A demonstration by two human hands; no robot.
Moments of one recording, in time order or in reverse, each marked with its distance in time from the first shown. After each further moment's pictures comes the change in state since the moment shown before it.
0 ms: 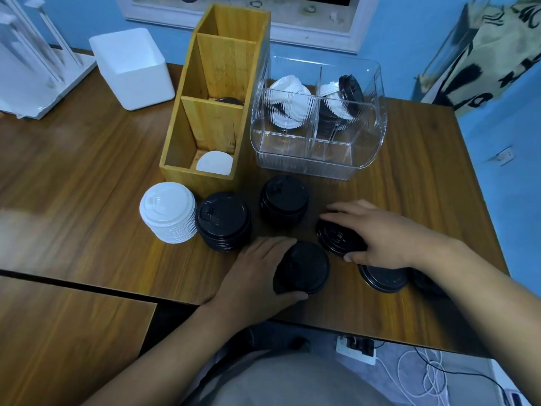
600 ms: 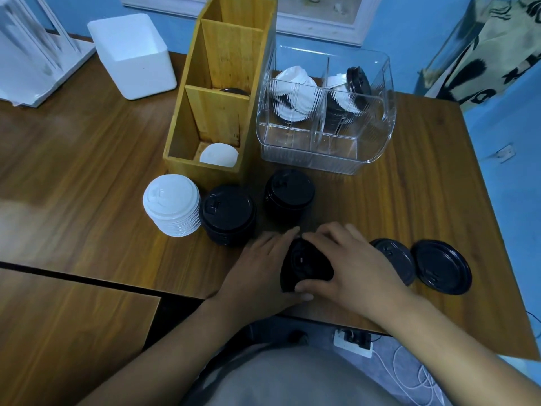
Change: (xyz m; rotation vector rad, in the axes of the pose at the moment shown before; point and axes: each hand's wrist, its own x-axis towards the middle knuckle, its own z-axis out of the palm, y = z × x) left_hand -0.002 -0.006 0.005 0.019 -0.029 0.025; right_hand -0.014 -0.102 0.035 0.083 0.235 0.169
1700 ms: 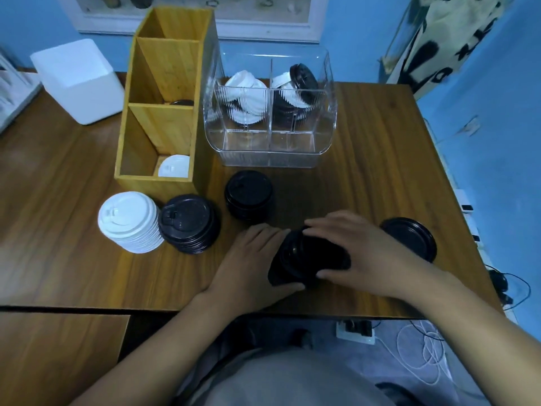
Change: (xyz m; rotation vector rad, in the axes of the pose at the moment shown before) left_hand 0.027 0.028 0.010 0.203 0.032 0.161; right_hand -0.038 0.062 -0.035 0.157 -0.013 -0.093
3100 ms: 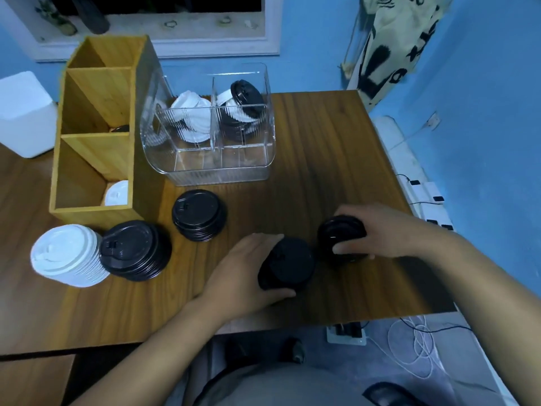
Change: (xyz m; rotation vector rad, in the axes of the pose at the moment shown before) left_hand 0.046 0.043 0.018 -0.257 -0.141 -0.010; right_hand -0.040 0.093 -0.062 0.257 -0.179 0.364
